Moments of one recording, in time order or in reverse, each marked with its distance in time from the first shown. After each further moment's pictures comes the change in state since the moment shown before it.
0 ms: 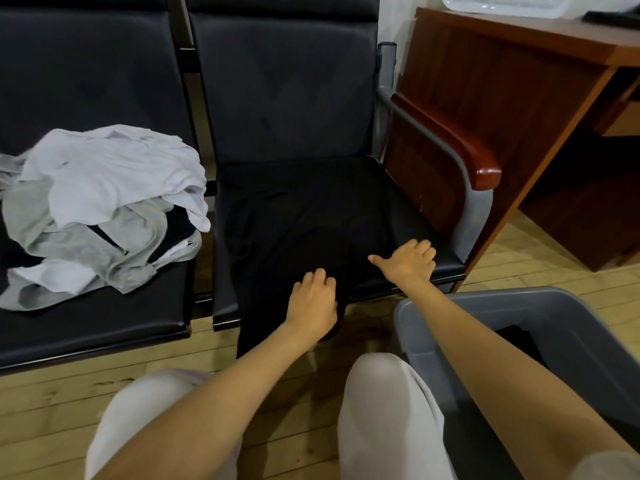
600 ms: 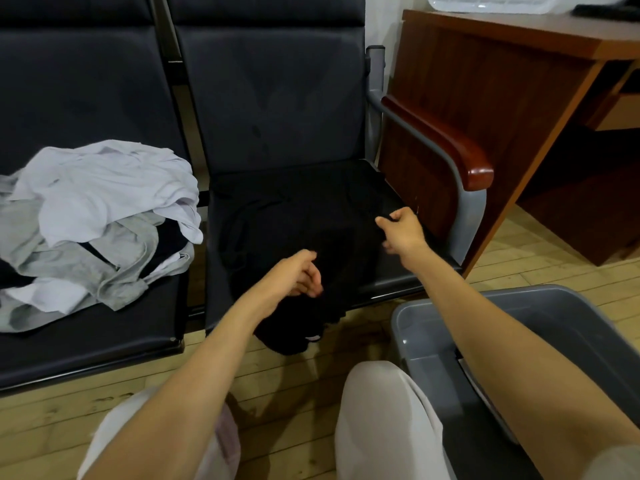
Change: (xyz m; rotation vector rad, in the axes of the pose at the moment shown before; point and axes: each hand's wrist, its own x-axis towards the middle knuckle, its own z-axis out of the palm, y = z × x) left_hand 0.027 -0.025 -0.065 -1.142 -0.323 -0.415; right_hand 0.023 -0.020 -0.048 0.854 -0.137 -0.032
